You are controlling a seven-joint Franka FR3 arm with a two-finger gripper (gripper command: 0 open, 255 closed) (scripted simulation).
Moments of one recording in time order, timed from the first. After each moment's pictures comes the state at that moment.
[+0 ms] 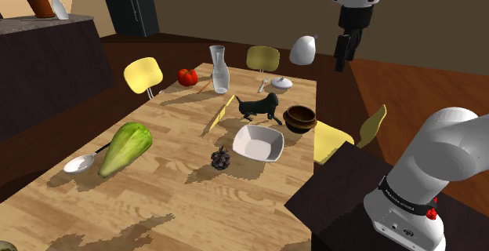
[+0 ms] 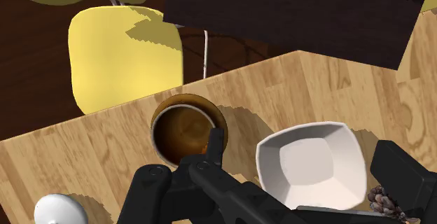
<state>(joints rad) -0.01 -0.76 0.07 -2.33 -0.06 1.50 -0.10</state>
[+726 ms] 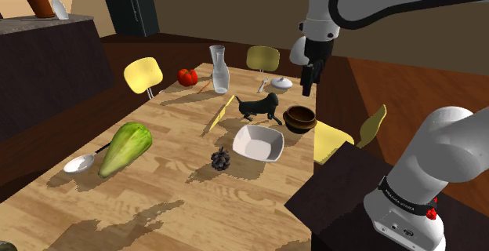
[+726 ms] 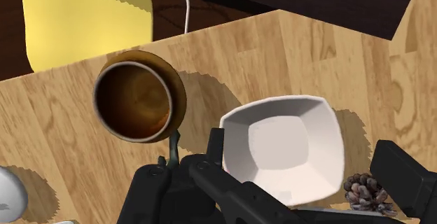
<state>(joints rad) 0.05 -0.61 0.16 -2.44 0.01 1.78 -0.04</state>
